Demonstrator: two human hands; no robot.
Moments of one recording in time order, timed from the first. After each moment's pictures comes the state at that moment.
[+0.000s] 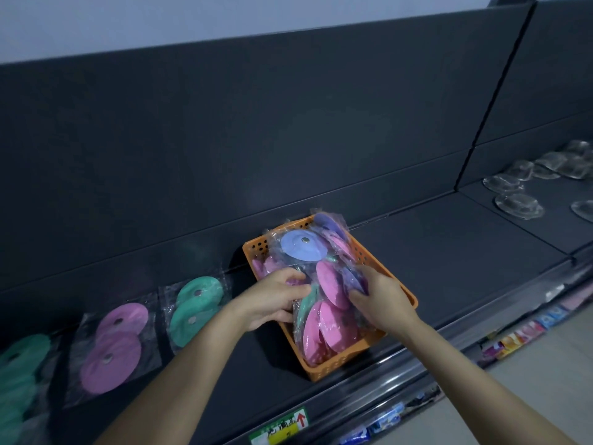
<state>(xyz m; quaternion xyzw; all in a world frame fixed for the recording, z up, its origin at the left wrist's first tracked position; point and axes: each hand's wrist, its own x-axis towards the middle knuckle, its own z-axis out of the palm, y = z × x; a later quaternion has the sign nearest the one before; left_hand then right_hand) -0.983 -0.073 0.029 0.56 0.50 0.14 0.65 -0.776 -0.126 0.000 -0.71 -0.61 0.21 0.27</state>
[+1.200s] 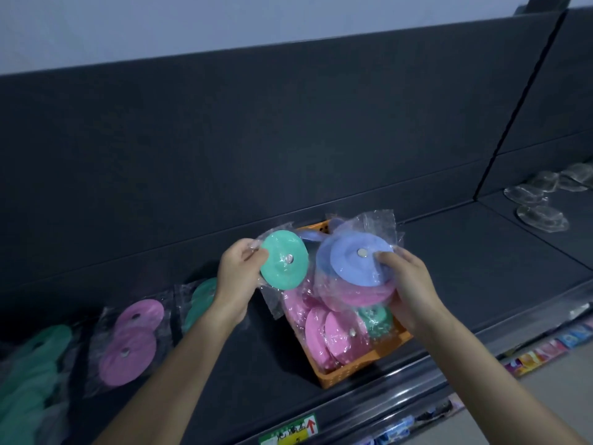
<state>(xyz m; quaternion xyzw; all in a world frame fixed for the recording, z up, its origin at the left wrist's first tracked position) -1.018 -0.063 0.047 0.49 0.55 0.50 0.46 -0.786 -0.114 0.040 -0.49 -0.29 0.53 0.63</state>
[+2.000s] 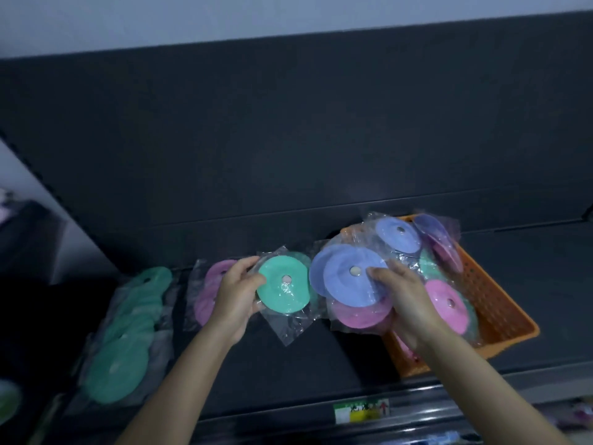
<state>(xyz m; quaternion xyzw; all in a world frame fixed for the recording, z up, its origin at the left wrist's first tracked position) -1.160 -0.125 0.019 0.34 0.60 0.53 0.49 -0.920 -0.125 0.032 -0.46 -0.36 0.61 0.52</state>
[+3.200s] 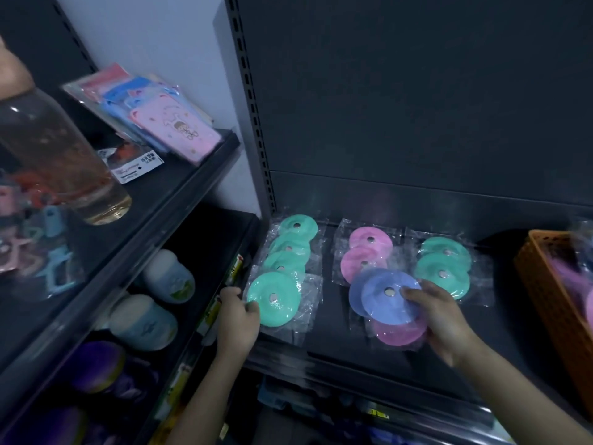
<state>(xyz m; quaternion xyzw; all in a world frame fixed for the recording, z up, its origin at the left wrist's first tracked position) -1.380 -0.274 -0.064 0.26 0.86 0.39 0.20 -1.105 -0.147 -0.030 -0.48 -0.41 0.69 0.35</state>
